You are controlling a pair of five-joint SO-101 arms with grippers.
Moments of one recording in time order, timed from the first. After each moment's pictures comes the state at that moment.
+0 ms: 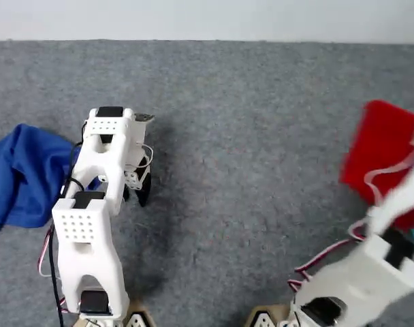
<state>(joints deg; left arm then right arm) -3.5 40.5 -15.0 99.0 -5.1 41.9 19.0 -40.6 85.7 18.8</state>
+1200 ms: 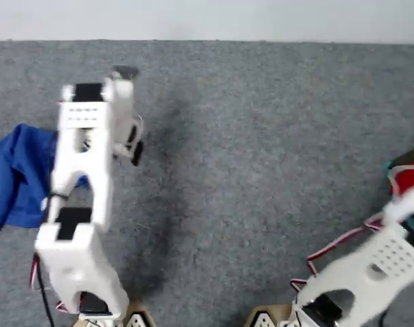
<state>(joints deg) -5.2 21.1 -20.8 99.0 -5.2 39.6 35.4 -70.6 100.4 17.0</state>
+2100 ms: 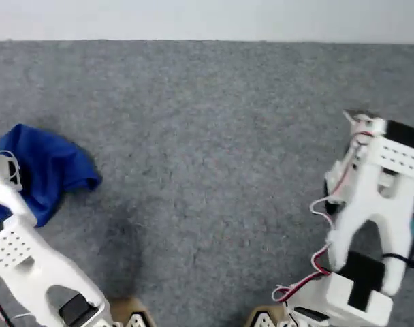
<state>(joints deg) -45.3 42.7 -25.2 81.0 -18.3 23.9 -2.1 6.9 100.7 19.0</state>
